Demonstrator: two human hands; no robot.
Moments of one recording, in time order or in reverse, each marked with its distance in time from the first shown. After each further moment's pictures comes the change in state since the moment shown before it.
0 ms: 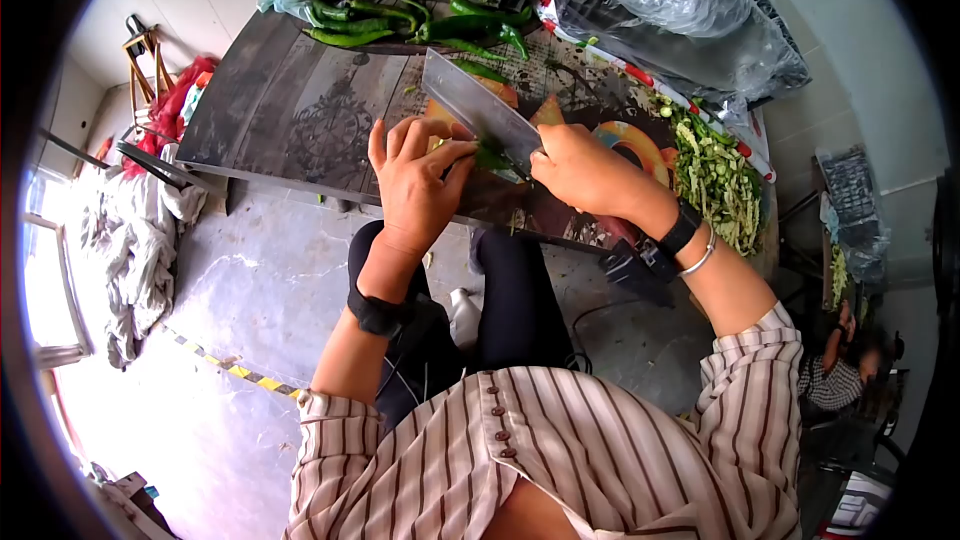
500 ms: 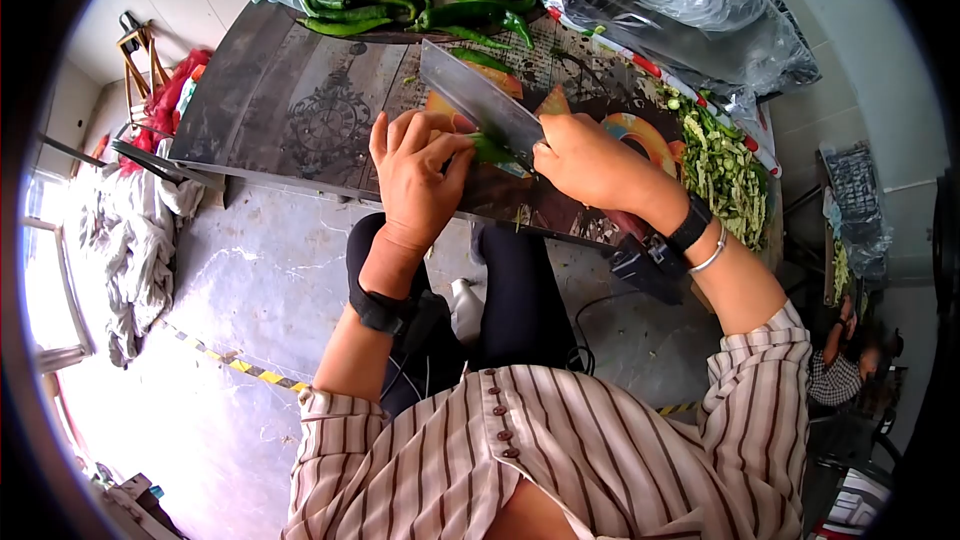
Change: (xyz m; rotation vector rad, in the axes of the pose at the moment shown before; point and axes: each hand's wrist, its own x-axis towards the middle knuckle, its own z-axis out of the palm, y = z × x) left_hand -0.001 -0.006 0.008 -0.053 0.025 -0.025; right_hand 0.004 -0.009 -0.006 -0.064 -0.049 0.050
